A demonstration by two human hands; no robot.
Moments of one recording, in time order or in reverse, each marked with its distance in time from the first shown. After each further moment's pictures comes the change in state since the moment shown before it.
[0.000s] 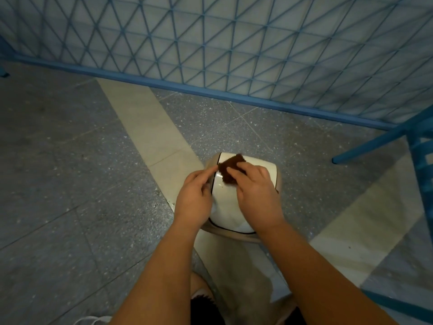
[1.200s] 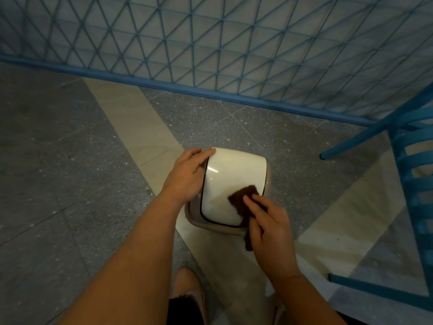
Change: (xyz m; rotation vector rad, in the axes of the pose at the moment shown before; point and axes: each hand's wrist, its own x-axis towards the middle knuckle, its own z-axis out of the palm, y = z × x) left_hand 0.041 -0.001 -0.009 0.097 -0.169 0.131; right_hand -0.090 -0.002 -0.034 0.150 0.041 0.222
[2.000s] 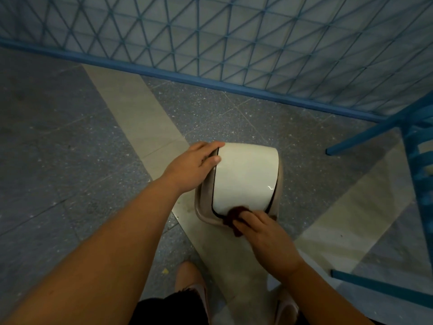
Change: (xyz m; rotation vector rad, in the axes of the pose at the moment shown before) left_hand 0.014 -0.014 -0.011 0.106 -0.162 0.146; right_hand -0.012 0.034 0.029 -0.320 -0.364 -0.470
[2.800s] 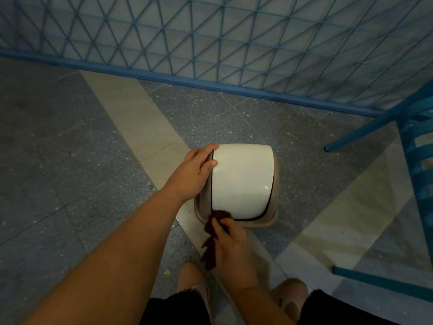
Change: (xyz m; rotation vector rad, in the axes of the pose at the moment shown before) left_hand -0.009 0.004 0.017 -0.126 0.044 -0.069; right_hand 0.006 -0.073 0.056 0.607 0.145 0.567
